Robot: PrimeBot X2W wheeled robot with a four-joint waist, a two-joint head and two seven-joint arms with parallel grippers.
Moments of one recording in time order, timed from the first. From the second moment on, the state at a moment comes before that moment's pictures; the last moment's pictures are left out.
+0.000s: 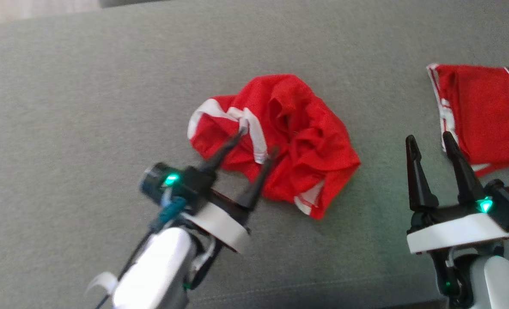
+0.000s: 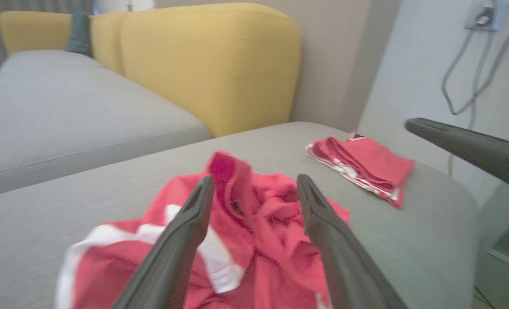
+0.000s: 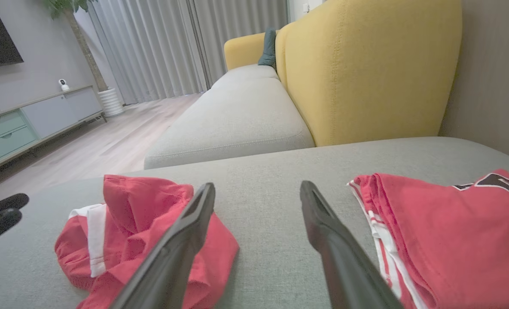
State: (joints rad) left arm -0.35 0.10 -0.65 0.21 -0.24 -0.06 -0.24; right arm -0.01 -0.04 0.02 -0.11 0.21 0.13 -0.02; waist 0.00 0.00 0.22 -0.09
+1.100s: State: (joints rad) left arm -0.05 0.26 -0.32 0.17 -0.33 0.09 -0.25; right arm 0.13 -0.04 -0.01 -0.13 0.17 0.13 0.06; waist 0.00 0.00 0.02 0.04
